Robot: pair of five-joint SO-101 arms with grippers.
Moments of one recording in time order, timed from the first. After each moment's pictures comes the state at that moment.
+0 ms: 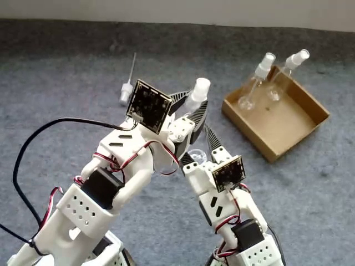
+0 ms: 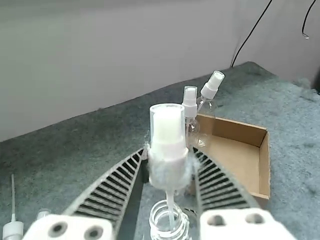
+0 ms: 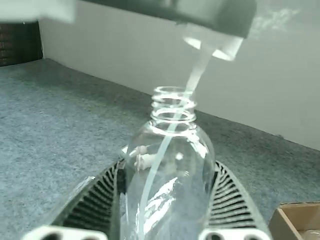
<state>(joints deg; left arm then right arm) 33.4 -52.4 42.0 30.6 8.2 -31.3 -104.2 95.6 18.2 7.3</state>
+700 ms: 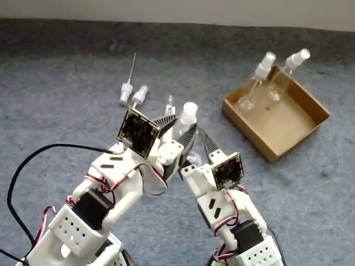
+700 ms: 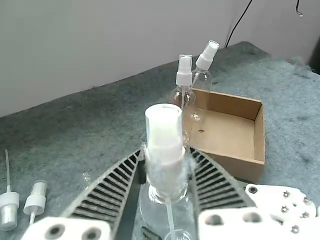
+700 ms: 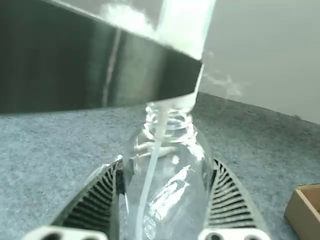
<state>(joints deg) 33.5 -67.2 56.6 33.2 8.1 -31.8 -104.3 95.7 22.4 3.4</state>
